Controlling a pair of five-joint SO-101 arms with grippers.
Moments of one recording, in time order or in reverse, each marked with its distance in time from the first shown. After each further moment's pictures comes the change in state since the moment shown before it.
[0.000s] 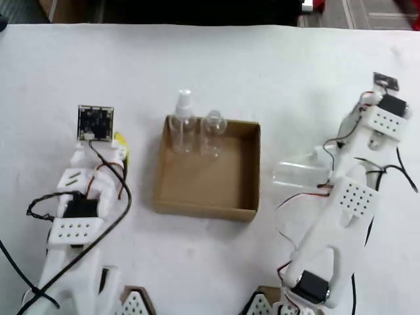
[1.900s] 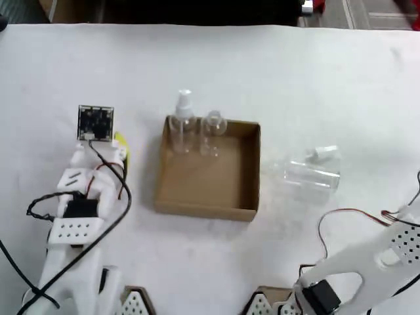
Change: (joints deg) left arm 0.0 0.0 0.0 0.0 0.0; right arm 32.4 -14.1 -11.1 -22.2 27.3
